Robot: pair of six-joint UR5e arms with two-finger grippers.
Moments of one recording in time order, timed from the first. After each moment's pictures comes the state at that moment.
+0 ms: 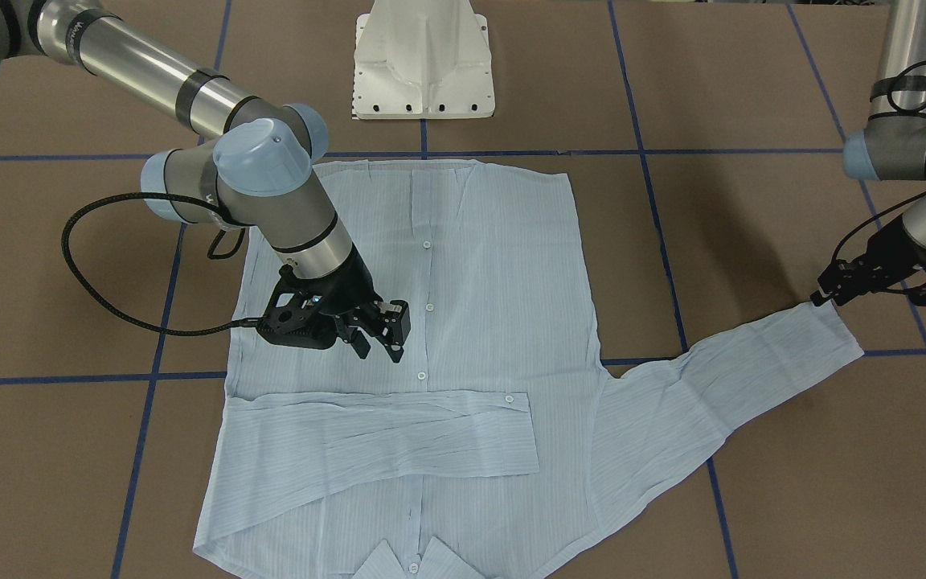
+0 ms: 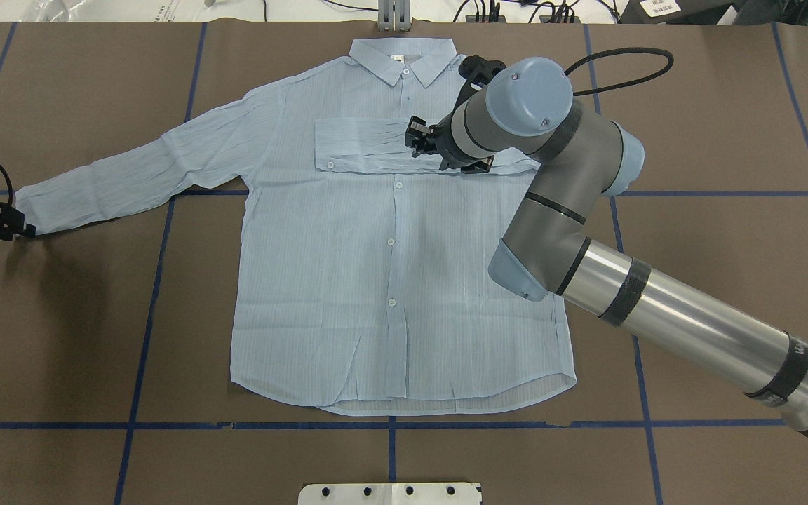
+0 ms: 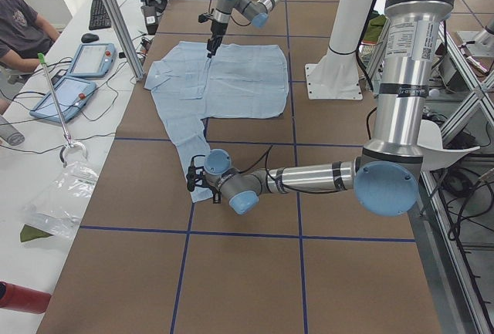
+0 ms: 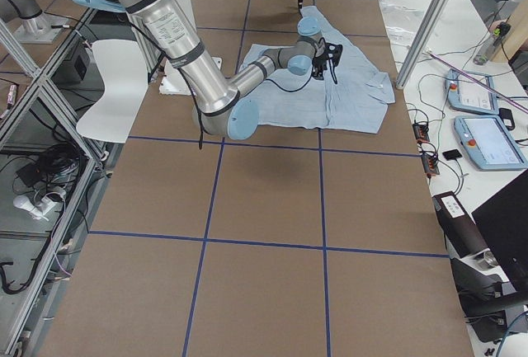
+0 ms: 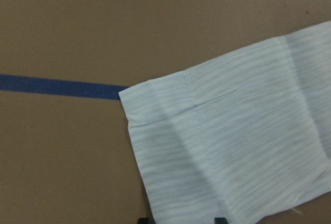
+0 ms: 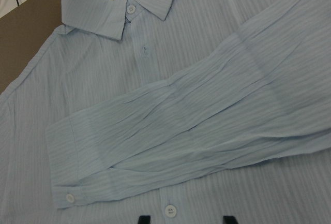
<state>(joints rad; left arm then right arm) -1.08 -1.64 -1.27 -2.55 -2.30 -0.92 0.69 -0.82 1.37 -1.03 1.84 1.53</state>
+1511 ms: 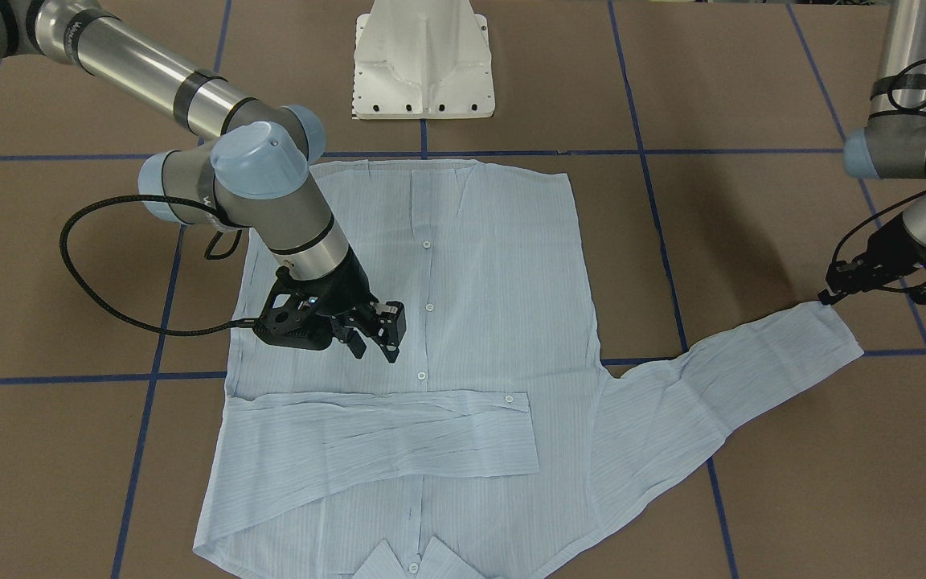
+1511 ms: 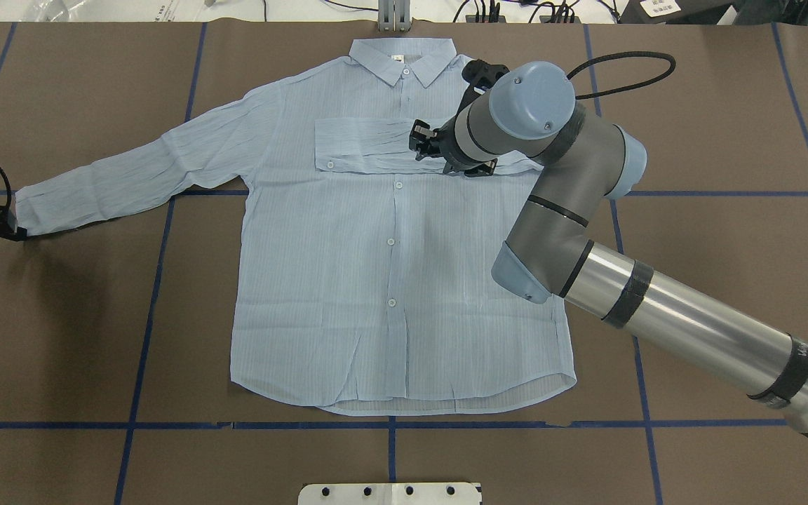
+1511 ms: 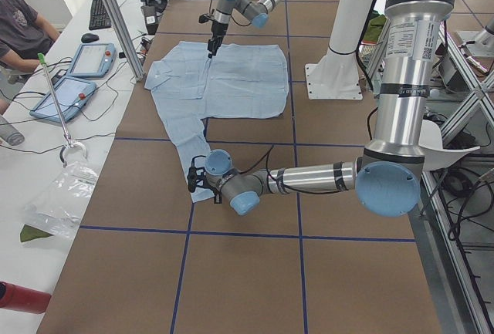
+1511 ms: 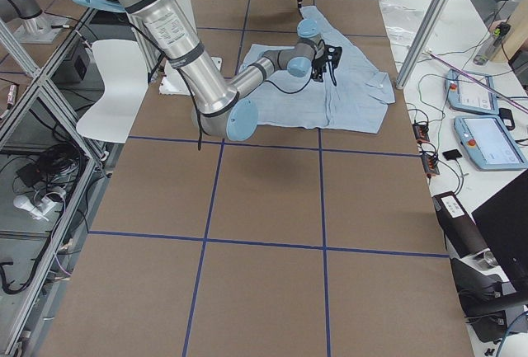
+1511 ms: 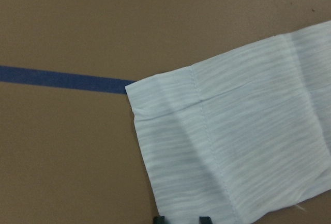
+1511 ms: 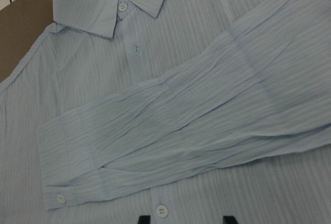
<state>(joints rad) -1.08 -1.63 -1.28 -2.55 -2.30 -0.93 0.69 -0.84 1.37 -1.03 1.84 1.53</state>
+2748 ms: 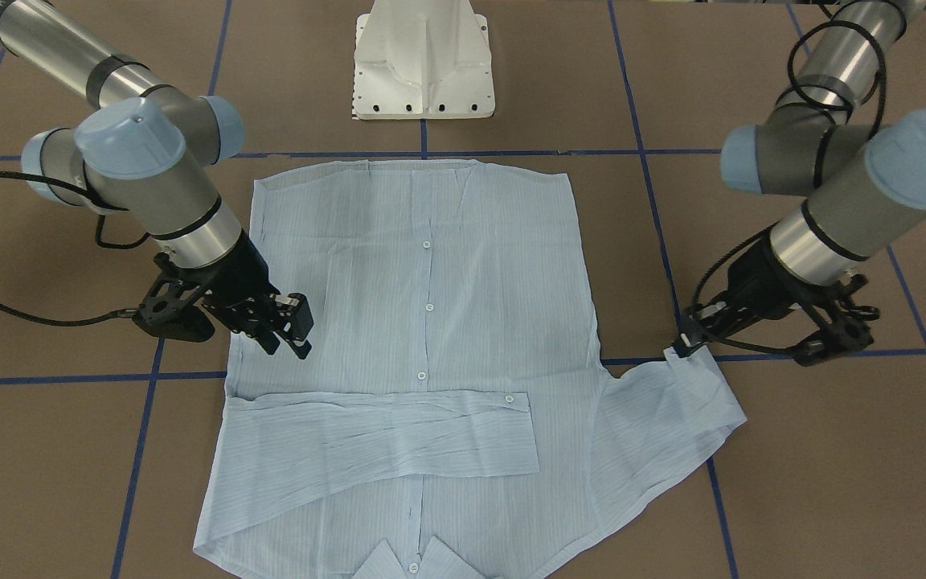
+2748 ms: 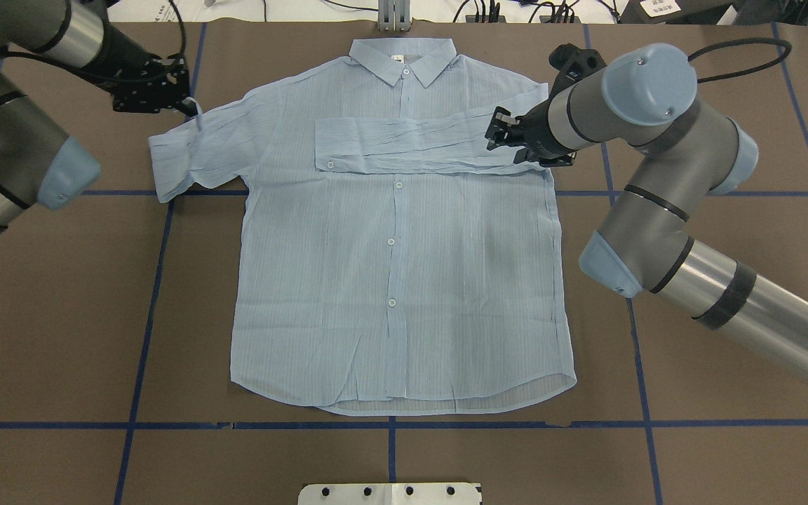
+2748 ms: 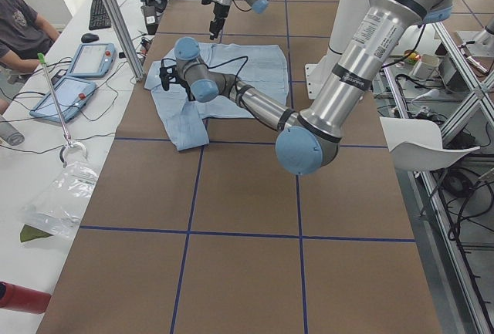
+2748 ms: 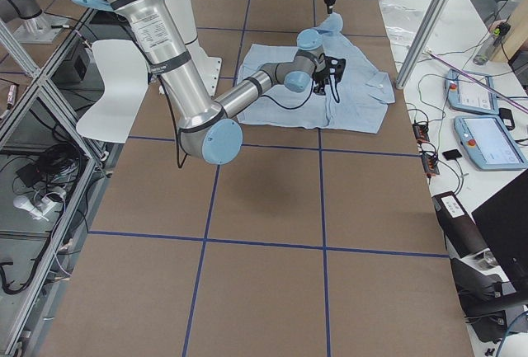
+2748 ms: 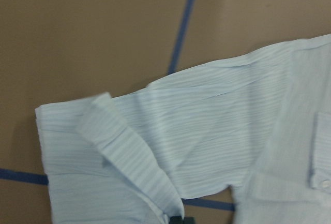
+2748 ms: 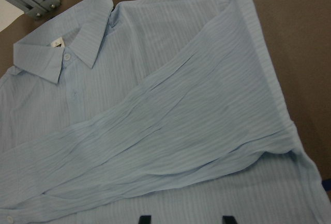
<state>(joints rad) -1.00 -2.16 -1.49 -2.07 -2.24 -1.36 0.81 -1.07 1.57 -1.03 1.93 1.46</state>
